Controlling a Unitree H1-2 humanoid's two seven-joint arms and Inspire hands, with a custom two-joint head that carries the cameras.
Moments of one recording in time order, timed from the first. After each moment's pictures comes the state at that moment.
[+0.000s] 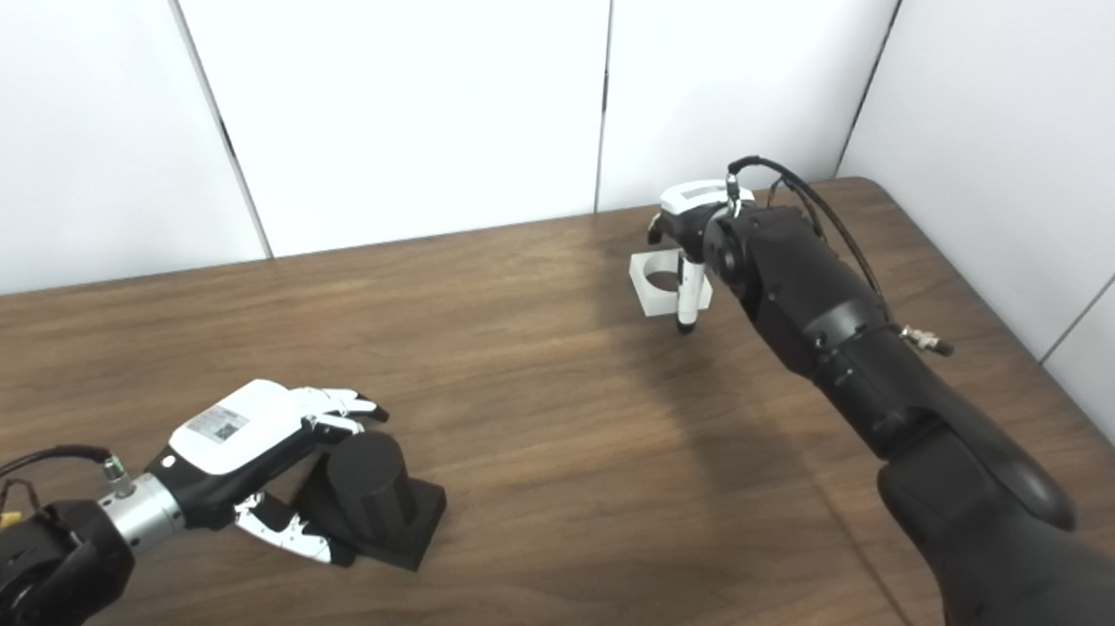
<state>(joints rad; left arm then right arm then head) -0.43 0.47 -0.63 0.14 0.67 -0.36 -0.20 -0.72 -0.61 0.40 0.43 -0.93 0.27 0.53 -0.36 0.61</state>
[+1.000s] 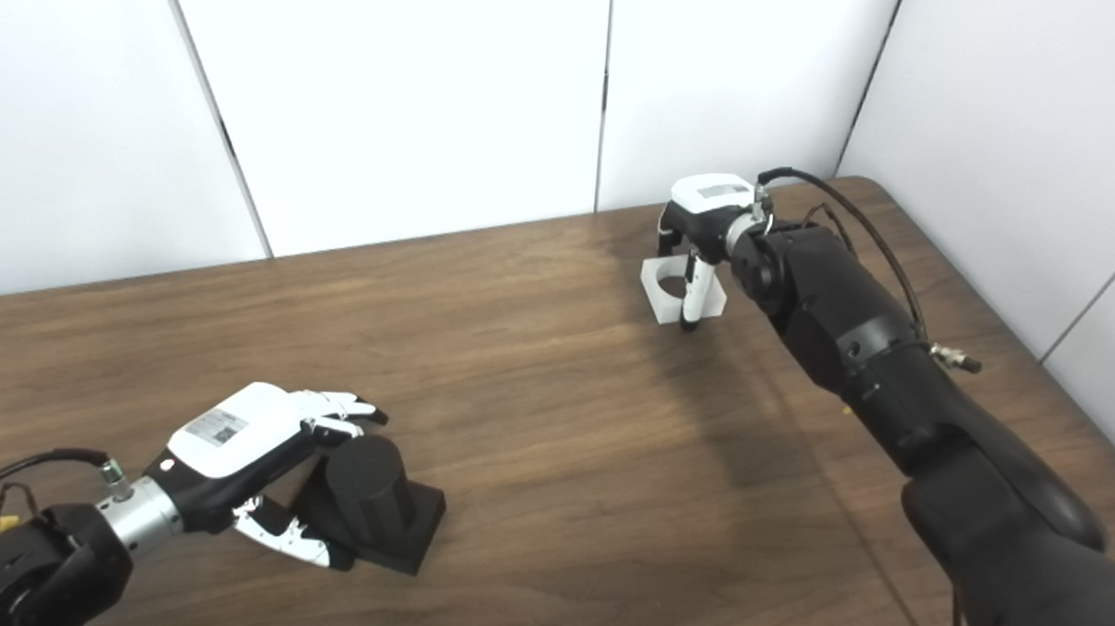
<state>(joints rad) -0.42 0.48 -0.63 0.13 0.67 -0.35 -0.21 -0.67 -0.65 0.37 0.44 -0.84 0.19 0.38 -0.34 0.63</state>
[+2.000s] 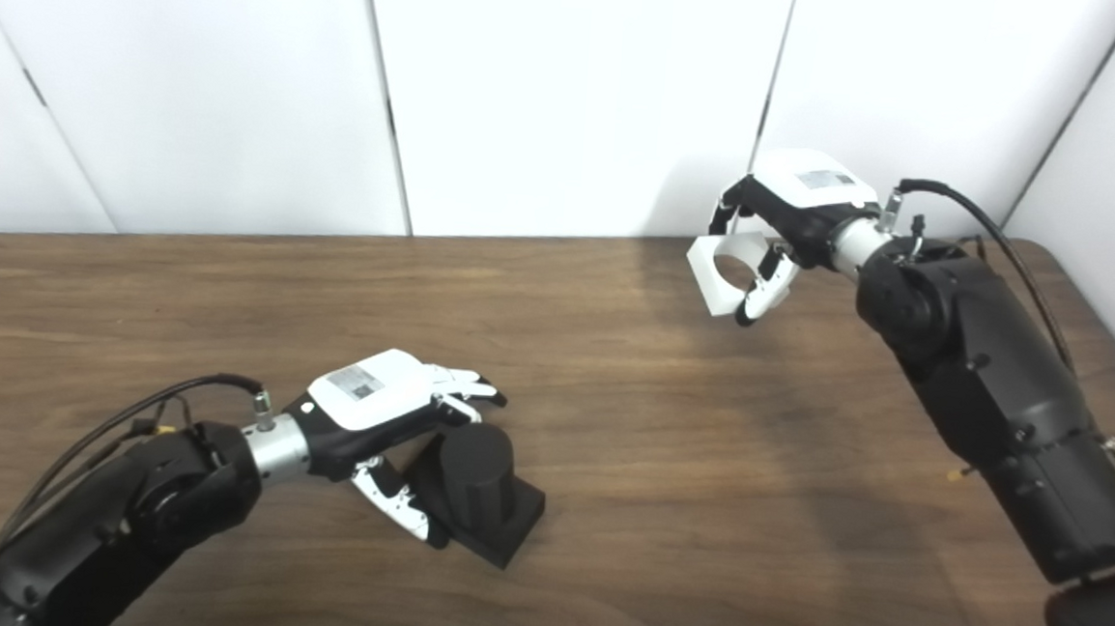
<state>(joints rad) -0.49 0.44 -0.66 0.14 0.67 -0.28 -0.30 -0.61 -0.67 0.27 0.11 -0.69 0.07 0.40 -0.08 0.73</state>
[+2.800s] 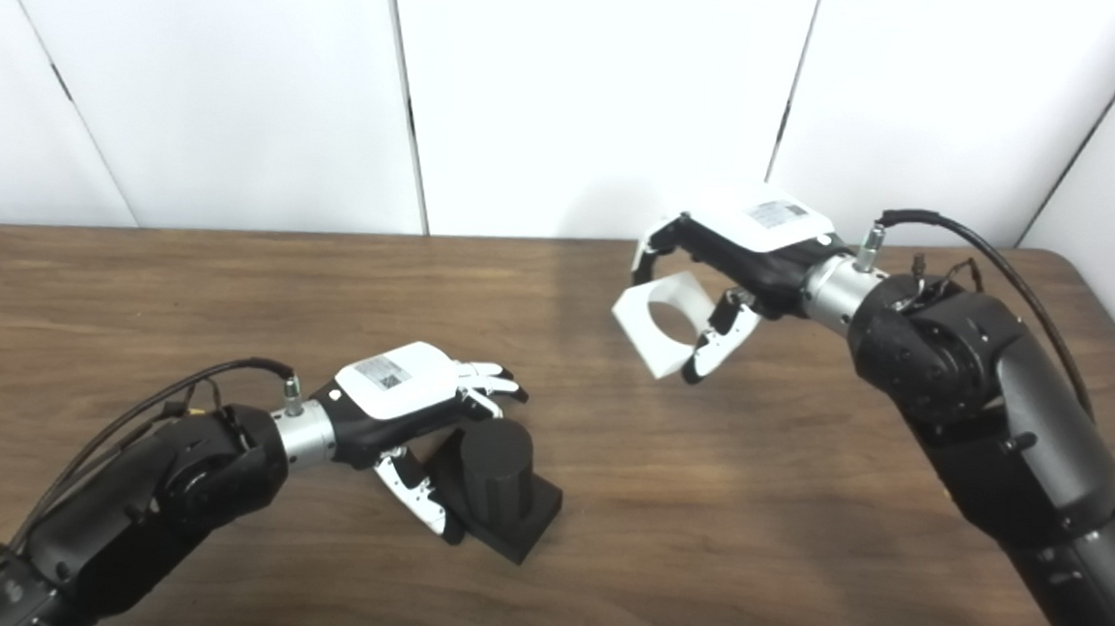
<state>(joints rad) -0.51 0.42 -0.66 0.16 0.68 -0.27 -0.33 -0.52 -0.64 0.26 -0.32 -0.59 0.08 0.61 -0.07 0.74</state>
